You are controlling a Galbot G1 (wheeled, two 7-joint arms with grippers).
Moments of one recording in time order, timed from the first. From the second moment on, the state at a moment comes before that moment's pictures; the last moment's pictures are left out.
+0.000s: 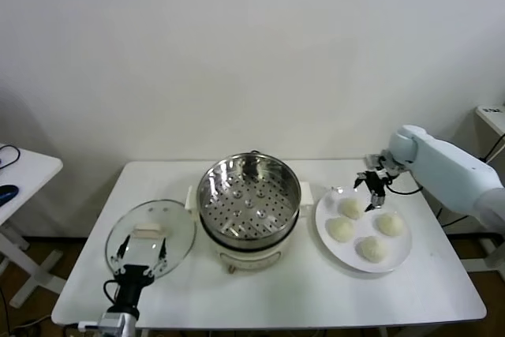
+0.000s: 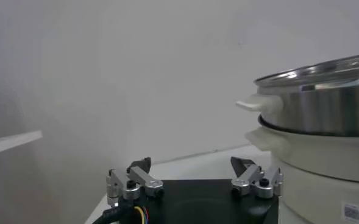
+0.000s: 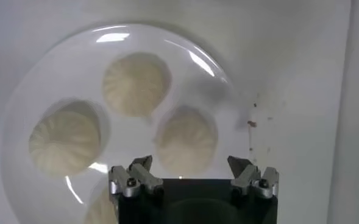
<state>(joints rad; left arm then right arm) 1.61 -1.44 -0.67 -1.85 0.03 -0.17 0.01 0.17 0.97 -1.01 0.66 0.01 0.14 -1.13</state>
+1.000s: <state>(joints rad) 1.62 -1.44 -0.69 -1.85 0.03 -0.17 0.01 0.12 1.05 -0.95 0.55 -0.10 0.17 -1.13</state>
